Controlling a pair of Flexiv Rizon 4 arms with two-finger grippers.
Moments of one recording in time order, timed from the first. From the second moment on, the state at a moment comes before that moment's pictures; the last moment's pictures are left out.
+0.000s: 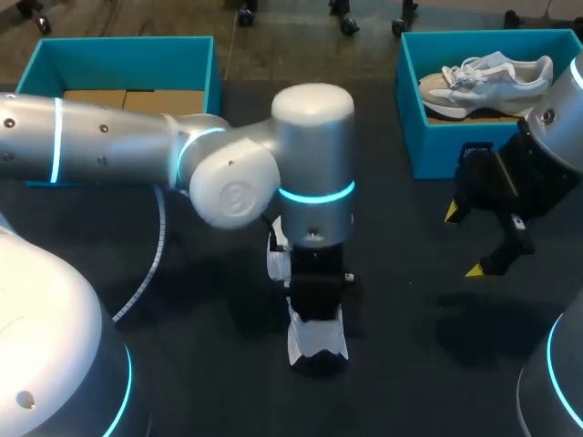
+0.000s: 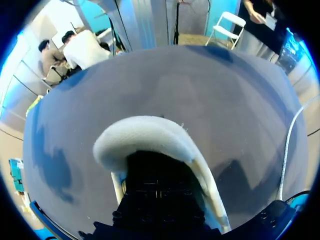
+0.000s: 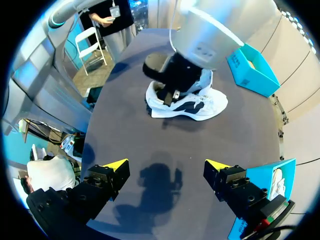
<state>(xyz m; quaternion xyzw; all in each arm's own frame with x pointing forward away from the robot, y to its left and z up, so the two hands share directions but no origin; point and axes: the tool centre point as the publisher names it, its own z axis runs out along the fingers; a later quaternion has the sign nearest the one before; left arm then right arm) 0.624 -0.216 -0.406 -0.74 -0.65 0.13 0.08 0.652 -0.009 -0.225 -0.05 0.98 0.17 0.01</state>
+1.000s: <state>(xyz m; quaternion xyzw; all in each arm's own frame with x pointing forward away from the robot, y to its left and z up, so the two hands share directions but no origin) 0.621 -0.227 -0.390 -0.74 -0.66 0.07 0.03 0.652 -0.009 -0.225 -0.05 0.98 0.17 0.01</state>
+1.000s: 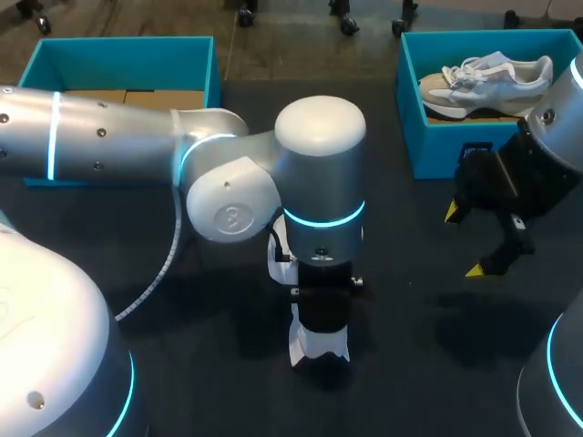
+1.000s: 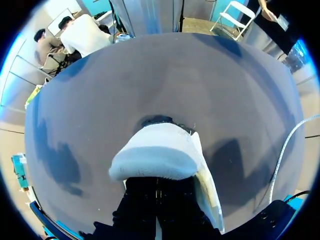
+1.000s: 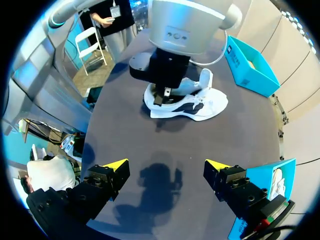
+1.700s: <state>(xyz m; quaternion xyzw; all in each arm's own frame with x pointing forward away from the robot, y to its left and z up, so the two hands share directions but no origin) 0.643 -0.223 -0.381 -0.72 -0.69 0.05 0.01 0.652 -0.009 -0.225 -0.05 0.98 0.17 0.01</state>
